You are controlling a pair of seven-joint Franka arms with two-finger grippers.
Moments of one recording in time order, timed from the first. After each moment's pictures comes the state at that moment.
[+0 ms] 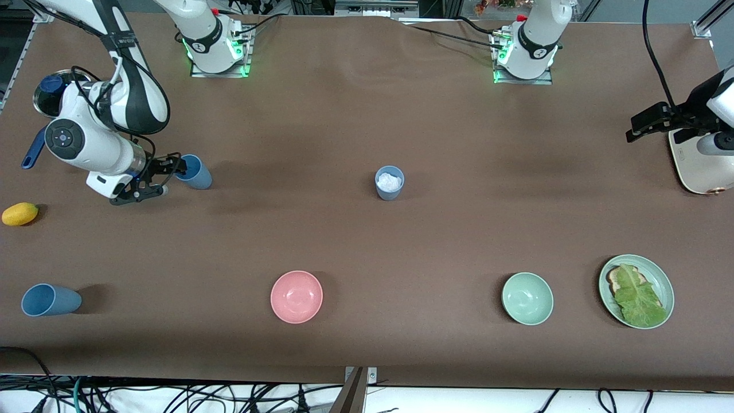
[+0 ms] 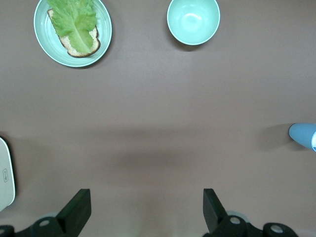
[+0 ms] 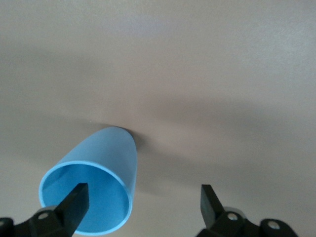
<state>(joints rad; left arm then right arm) -0.01 -0.02 0.07 -1.64 -0.05 1.54 0.03 0.00 0.18 -0.03 -2.24 -0.06 2.22 -0.24</state>
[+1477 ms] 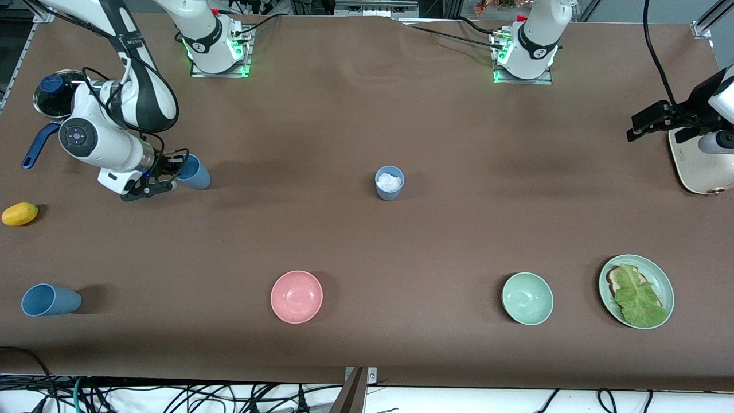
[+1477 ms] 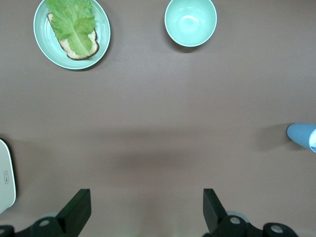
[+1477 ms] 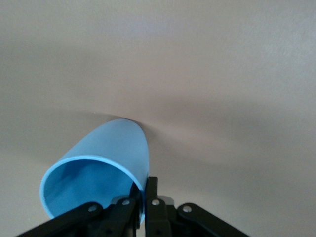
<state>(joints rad) -0.02 -0.01 0.06 -1.62 -0.05 1.53 0.03 0.01 0.18 -0.01 -2.27 -0.06 2.25 -0.25</state>
